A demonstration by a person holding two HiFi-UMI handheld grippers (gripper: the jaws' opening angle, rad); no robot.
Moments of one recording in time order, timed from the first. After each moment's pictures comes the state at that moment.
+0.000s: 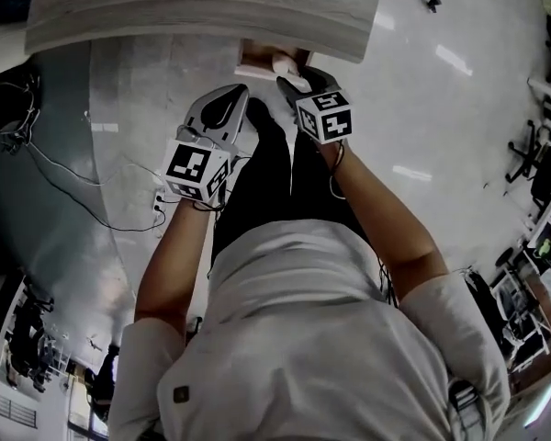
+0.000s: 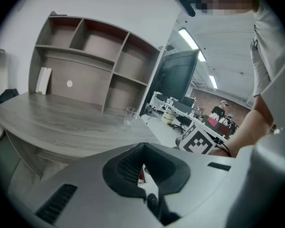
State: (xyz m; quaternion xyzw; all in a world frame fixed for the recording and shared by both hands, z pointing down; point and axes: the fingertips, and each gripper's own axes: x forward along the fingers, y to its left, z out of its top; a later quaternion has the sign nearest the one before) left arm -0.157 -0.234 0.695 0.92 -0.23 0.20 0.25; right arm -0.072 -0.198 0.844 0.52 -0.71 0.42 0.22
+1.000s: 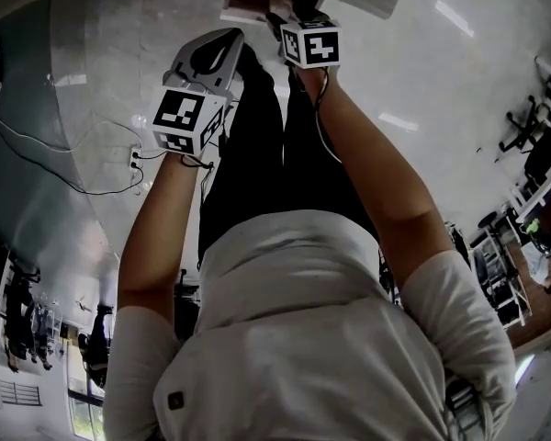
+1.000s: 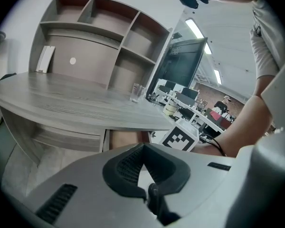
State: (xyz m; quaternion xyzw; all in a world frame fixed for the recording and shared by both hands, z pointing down) left arm -0.157 -0.227 0.813 0.90 -0.22 0.24 0.28; right arm -0.072 -0.203 0.982 0.53 -0.64 0.49 0.28
